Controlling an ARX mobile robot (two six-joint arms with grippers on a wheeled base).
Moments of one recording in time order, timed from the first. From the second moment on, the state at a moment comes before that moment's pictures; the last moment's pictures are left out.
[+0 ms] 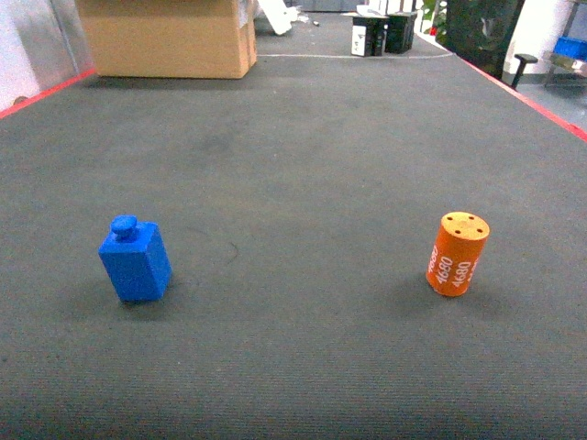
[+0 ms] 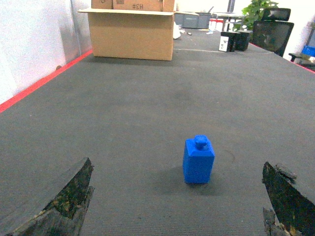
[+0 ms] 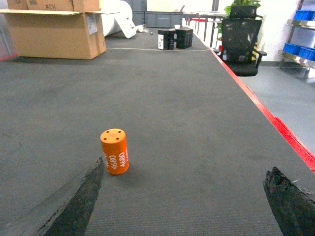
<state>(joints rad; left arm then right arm) 0.00 0.01 0.01 0.00 0.00 0.00 0.00 0.01 0.01 0.00 0.00 0.00</state>
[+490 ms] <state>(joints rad) 0.00 0.01 0.01 0.00 0.00 0.00 0.00 0.01 0.01 0.00 0.00 0.00</state>
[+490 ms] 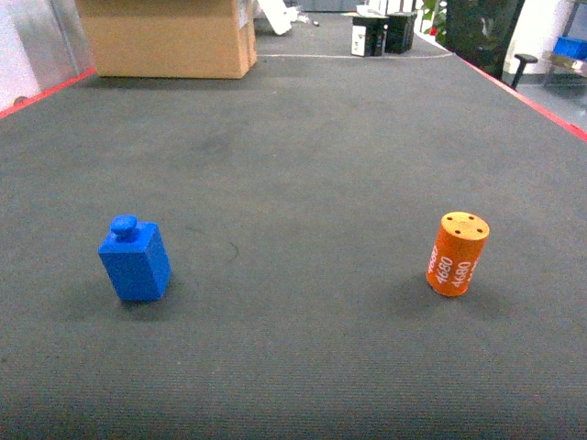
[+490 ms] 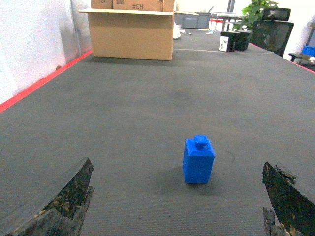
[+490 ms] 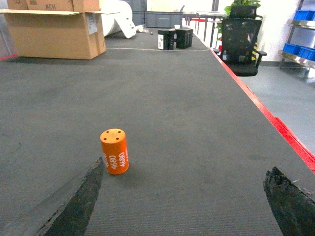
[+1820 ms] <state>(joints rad) -0.21 1.77 0.58 1.02 -0.27 -0.07 0.31 1.75 0.54 0.96 0.25 0.09</state>
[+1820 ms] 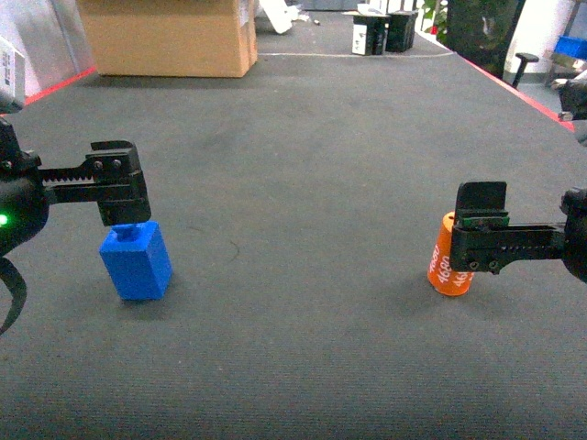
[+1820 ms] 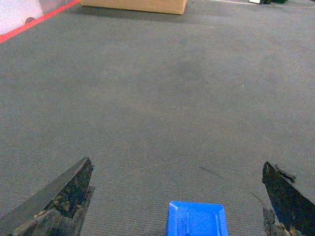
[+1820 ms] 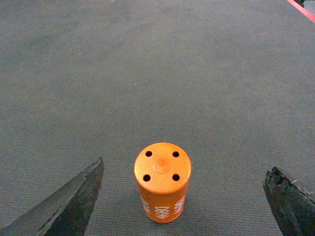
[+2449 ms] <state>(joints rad) -0.20 1.96 0.67 1.00 -0.22 -0.07 0.30 1.94 0.67 0.95 0.25 0.12</state>
